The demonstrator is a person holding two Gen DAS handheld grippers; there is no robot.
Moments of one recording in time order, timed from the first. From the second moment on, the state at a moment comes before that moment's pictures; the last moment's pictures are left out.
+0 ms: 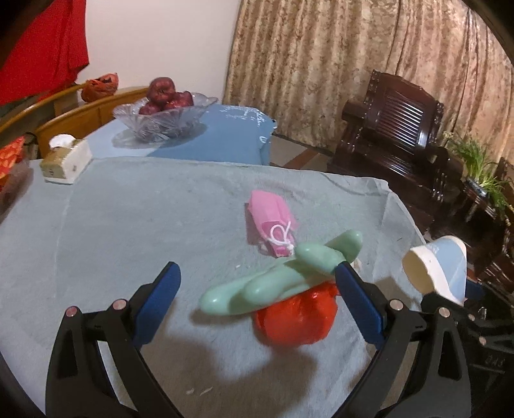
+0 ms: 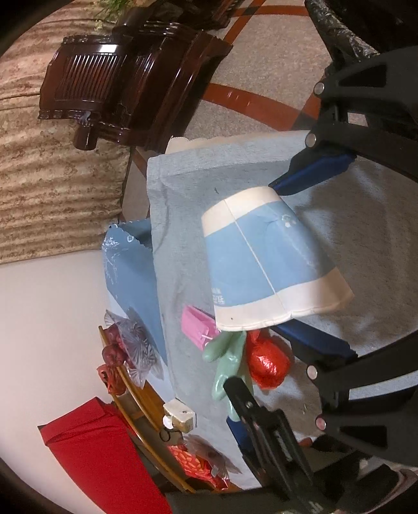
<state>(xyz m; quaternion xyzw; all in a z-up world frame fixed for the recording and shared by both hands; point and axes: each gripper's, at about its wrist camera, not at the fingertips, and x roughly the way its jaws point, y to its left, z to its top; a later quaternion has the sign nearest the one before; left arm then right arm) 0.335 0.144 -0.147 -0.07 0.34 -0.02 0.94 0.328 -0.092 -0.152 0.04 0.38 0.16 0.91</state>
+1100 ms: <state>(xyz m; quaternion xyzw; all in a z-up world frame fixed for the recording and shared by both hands) 0.253 0.088 -0.073 -0.10 0.26 -0.10 0.95 0.286 -0.120 -0.104 0.06 0.34 0.17 0.92</state>
